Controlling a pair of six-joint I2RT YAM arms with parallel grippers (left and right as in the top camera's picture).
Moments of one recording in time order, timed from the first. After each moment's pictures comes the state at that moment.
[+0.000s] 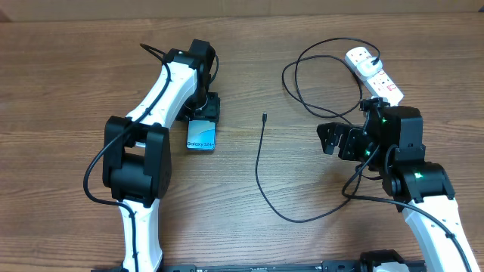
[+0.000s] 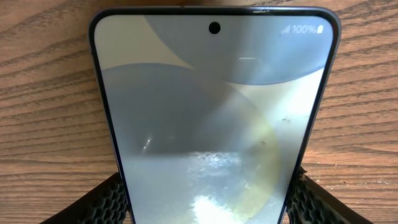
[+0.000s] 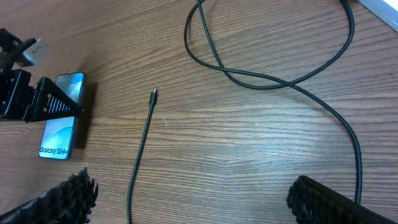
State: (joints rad) left arm -0.27 2.20 1.77 -1.15 -0.01 -0.24; right arm 0.08 1.06 0.84 -0.60 -0.26 0.28
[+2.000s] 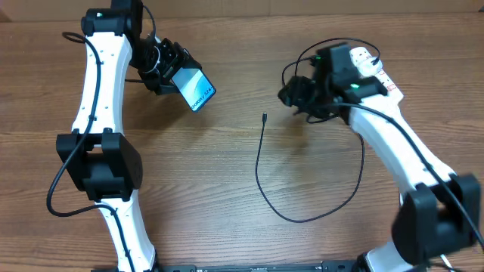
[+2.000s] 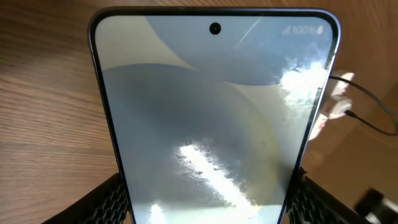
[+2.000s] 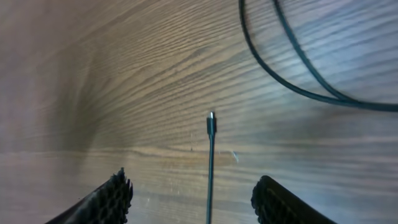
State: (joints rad) left arm 0.00 2.21 2.21 -1.44 0.56 -0.63; right arm 0.27 1.72 1.36 -0.67 -0.29 0.59
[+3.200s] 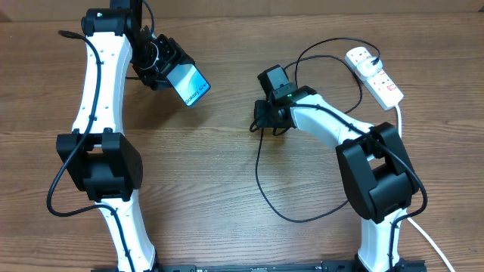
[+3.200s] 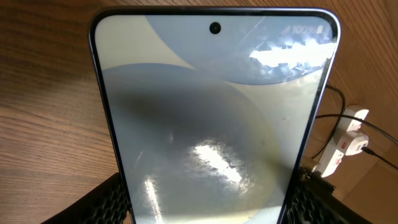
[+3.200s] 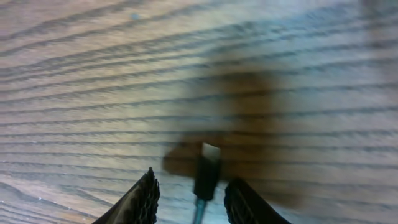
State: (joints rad) left arm 0.00 2.21 2.21 -1.36 0.43 -0.66; right arm 0.48 2.09 1.41 -0.51 -0.06 0.47
